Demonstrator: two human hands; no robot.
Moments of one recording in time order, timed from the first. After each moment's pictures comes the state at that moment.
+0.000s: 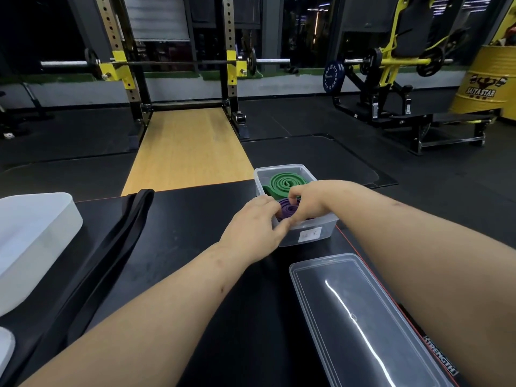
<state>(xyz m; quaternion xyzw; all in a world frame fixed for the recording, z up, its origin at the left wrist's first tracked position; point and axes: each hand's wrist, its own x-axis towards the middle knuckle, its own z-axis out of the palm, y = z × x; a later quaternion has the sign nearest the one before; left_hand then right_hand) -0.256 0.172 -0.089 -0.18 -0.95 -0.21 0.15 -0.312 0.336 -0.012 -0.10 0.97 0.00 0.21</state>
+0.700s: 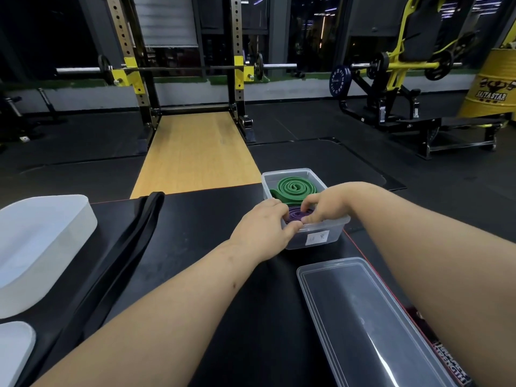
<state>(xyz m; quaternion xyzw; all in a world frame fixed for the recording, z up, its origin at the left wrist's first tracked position) -0.257 0.174 -0.079 -0.16 -0.96 -0.20 0.11 -0.313 0.353 -0.004 -0.10 0.96 0.01 0.26</state>
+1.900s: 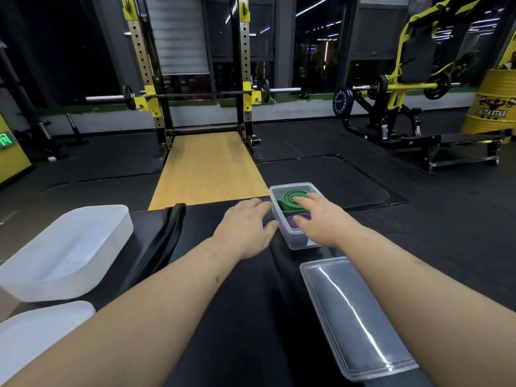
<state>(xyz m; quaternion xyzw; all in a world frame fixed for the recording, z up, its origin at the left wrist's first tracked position) -0.184 0.133 -0.011 -0.12 -0.98 -0.11 0.10 -0.223 0.334 -0.011 -0.12 0.98 -0.15 -0.02</state>
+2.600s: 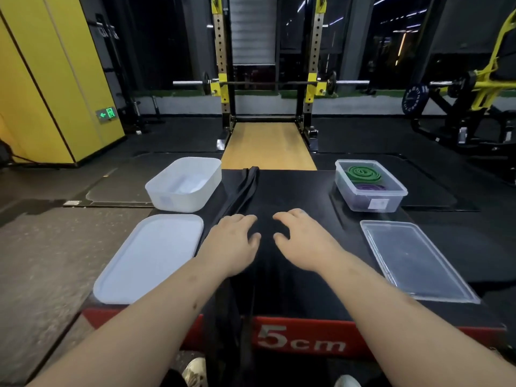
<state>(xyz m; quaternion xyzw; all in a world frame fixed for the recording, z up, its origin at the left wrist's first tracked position) 0.039 0.000 -0.070 0.04 -0.98 -0.16 0.12 -0.019 0.181 -0.055 -0.26 0.94 -0.22 0.03</state>
